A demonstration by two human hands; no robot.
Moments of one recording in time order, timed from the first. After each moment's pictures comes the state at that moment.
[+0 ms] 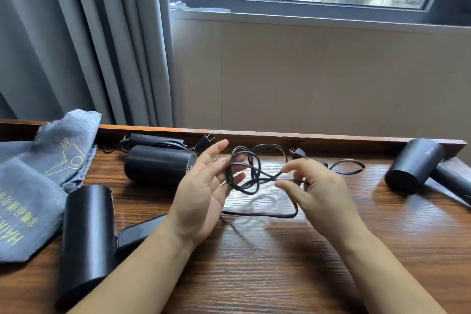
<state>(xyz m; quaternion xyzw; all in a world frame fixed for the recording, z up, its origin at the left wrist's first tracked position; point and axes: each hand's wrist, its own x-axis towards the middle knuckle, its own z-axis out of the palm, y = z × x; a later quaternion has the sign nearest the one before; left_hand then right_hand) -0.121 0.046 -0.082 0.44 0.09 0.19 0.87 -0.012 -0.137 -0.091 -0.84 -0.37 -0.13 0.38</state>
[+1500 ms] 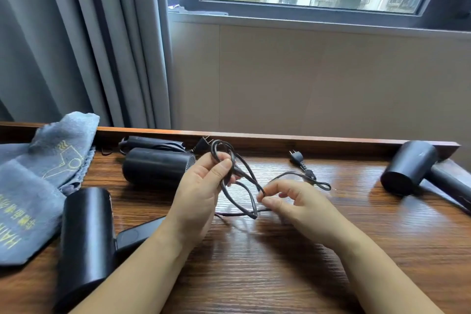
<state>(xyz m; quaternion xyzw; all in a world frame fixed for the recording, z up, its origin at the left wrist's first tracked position) -0.117 0.048 -0.090 0.52 0.06 0.25 0.81 -0.015 -0.131 -0.098 -0.81 -0.40 0.12 0.41</state>
